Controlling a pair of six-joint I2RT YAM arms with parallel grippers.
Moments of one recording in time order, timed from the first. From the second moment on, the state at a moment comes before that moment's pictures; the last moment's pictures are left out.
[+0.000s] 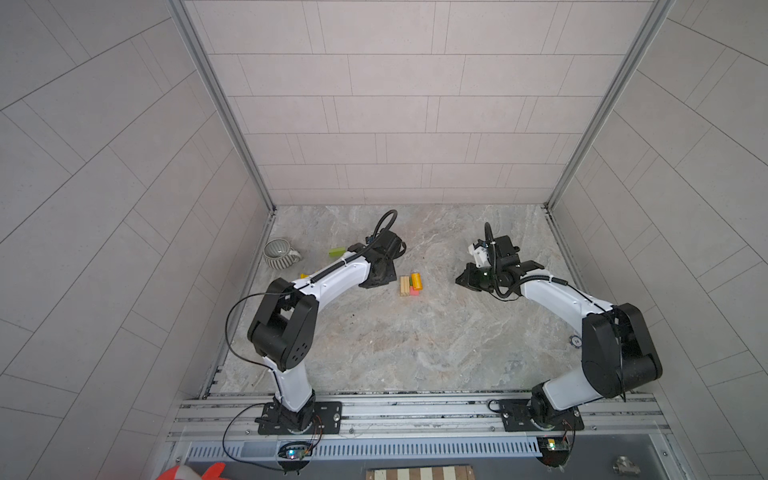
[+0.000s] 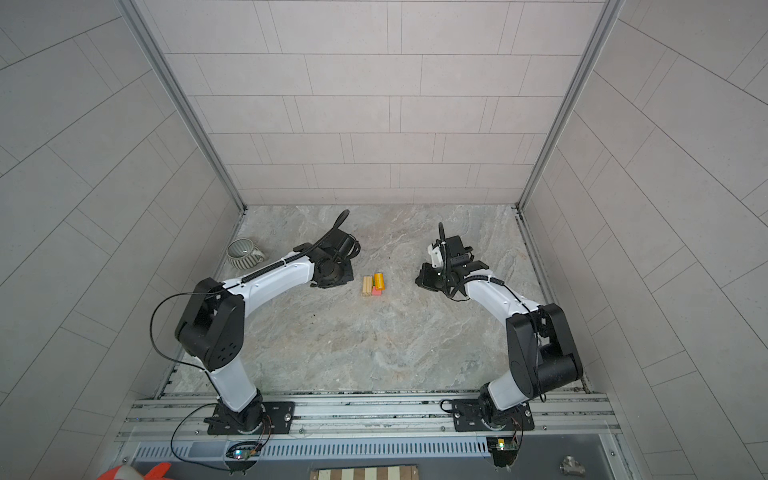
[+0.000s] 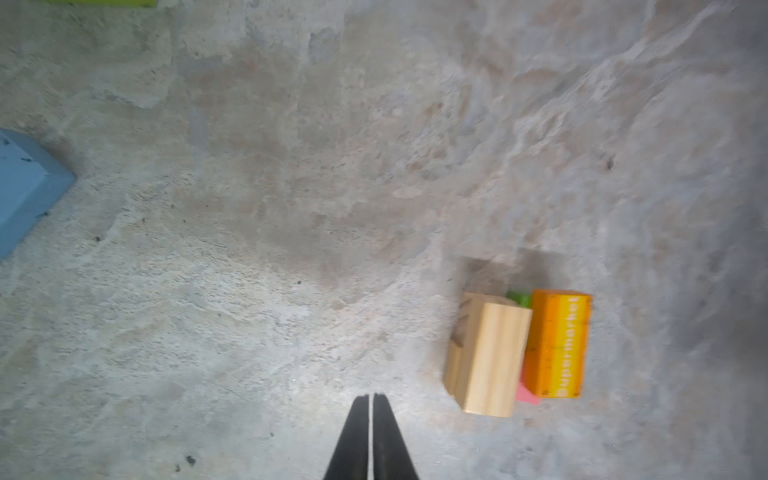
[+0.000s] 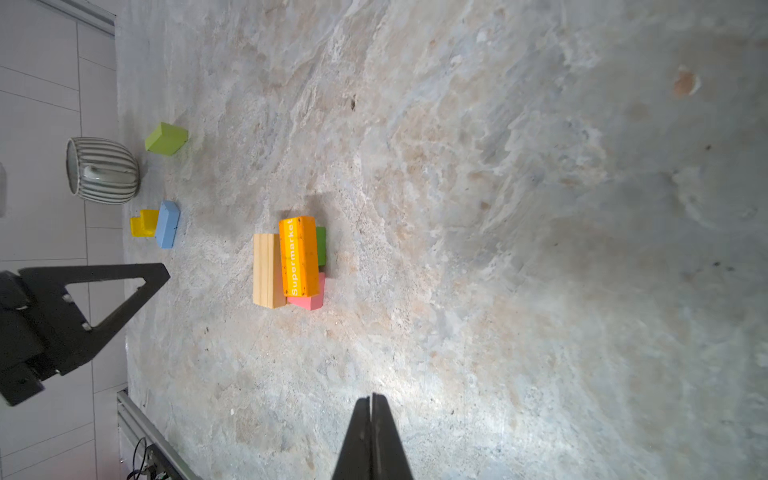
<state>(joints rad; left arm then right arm) -0.54 1.78 1.29 -0.71 -0.15 -0.75 0.25 1.54 0.99 -0.41 -0.40 0.49</state>
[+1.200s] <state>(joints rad) -0.52 1.91 1.24 -0.46 0.00 -0.74 0.47 2.09 1.51 -0.62 -0.26 0.40</state>
